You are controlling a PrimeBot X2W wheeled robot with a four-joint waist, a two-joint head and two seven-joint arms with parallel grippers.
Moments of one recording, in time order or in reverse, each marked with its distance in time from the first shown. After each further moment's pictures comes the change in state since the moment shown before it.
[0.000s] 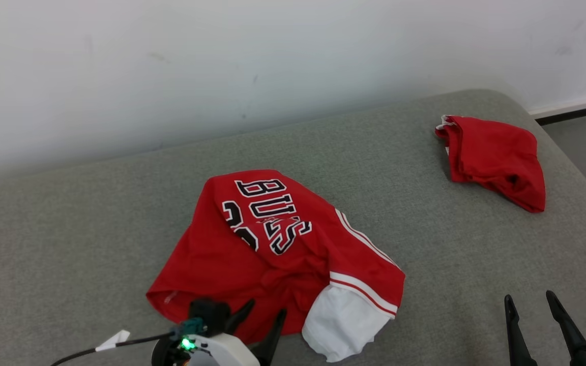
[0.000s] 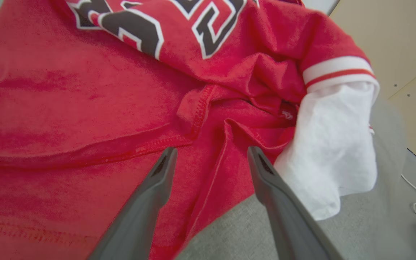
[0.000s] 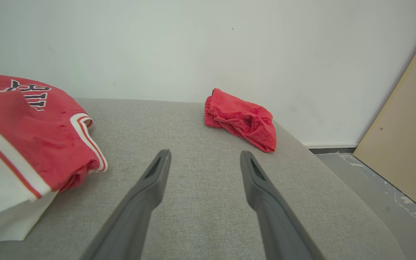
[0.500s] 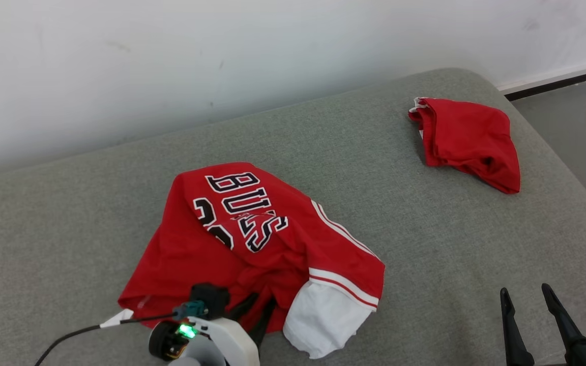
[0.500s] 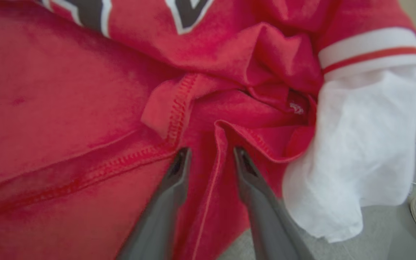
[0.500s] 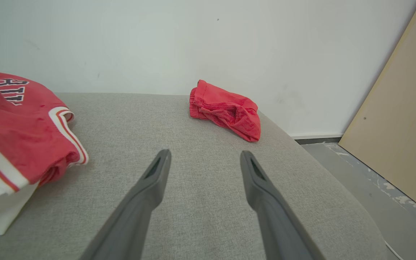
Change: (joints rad) left arm -0.094 0.018 -0.061 0.103 -0.058 0.000 0.013; right arm -0.019 0.003 0.012 -0.005 0.013 0.000 0.000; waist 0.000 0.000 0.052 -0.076
